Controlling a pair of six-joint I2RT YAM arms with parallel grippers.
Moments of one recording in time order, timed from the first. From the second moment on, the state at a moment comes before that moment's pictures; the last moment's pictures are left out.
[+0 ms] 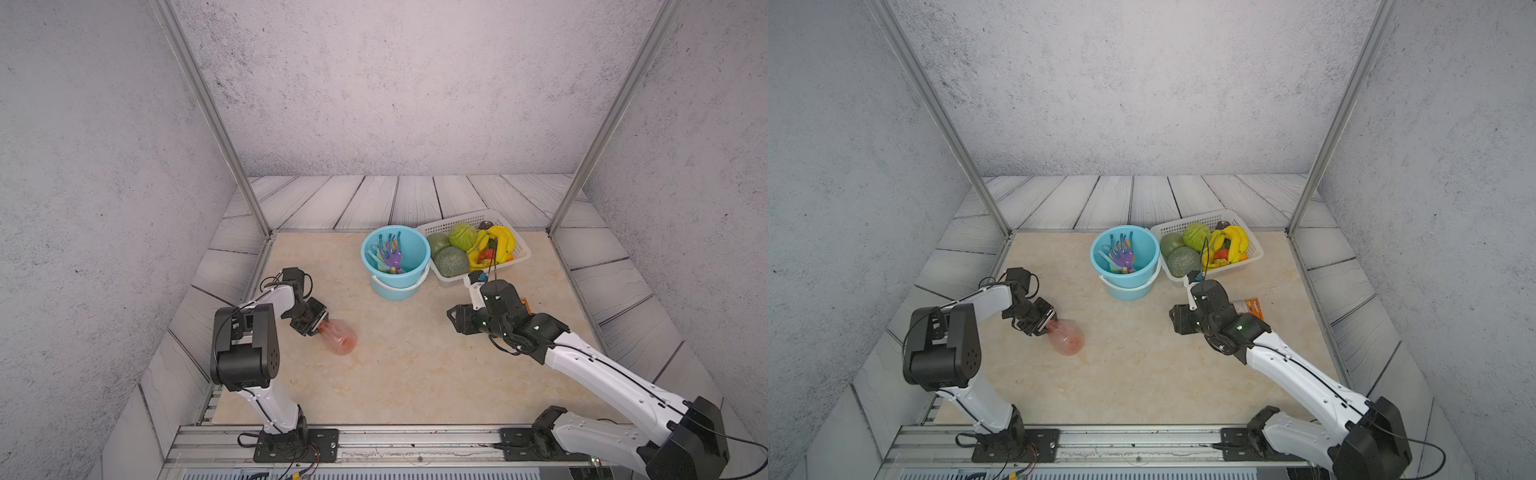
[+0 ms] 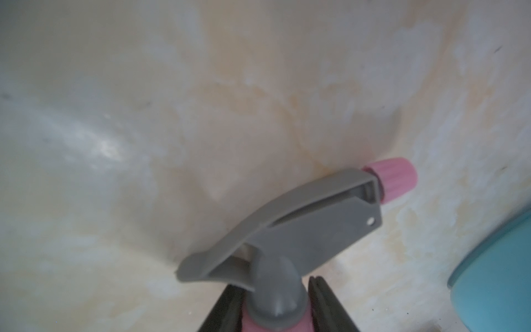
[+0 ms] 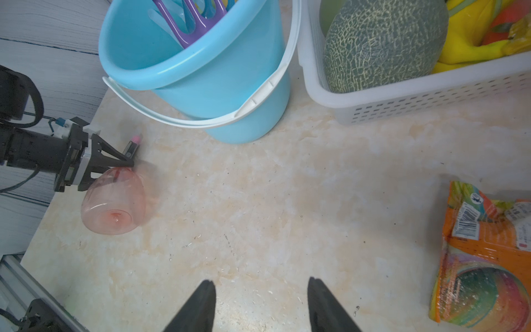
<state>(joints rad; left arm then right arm) 0.07 1.74 1.01 -0.68 0.30 -0.84 0.64 1.10 0.86 -0.48 -0.02 0.45</state>
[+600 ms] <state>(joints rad) 0.02 1.46 1.14 -0.79 0.13 -0.73 0.64 1.09 0.84 -0.47 -0.03 0.45</state>
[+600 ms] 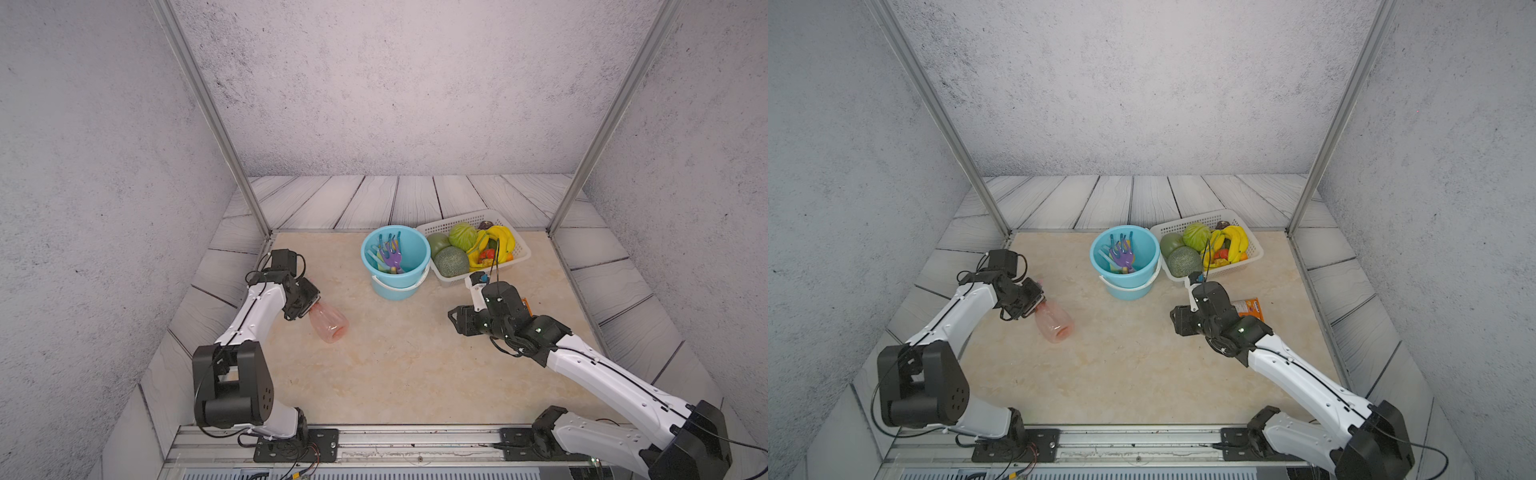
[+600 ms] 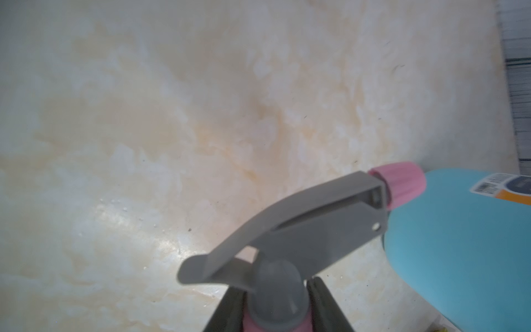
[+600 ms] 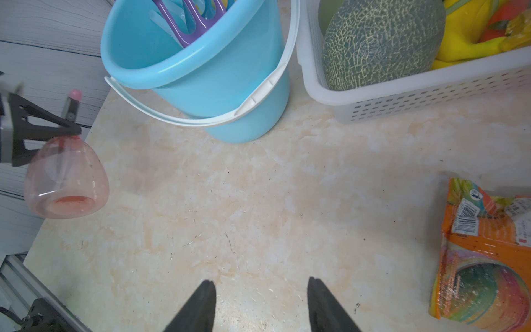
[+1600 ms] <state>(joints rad) -0.50 0.92 0.90 -0.37 -0.05 -0.27 0.64 1.30 1.31 -0.59 -0.42 0.35</state>
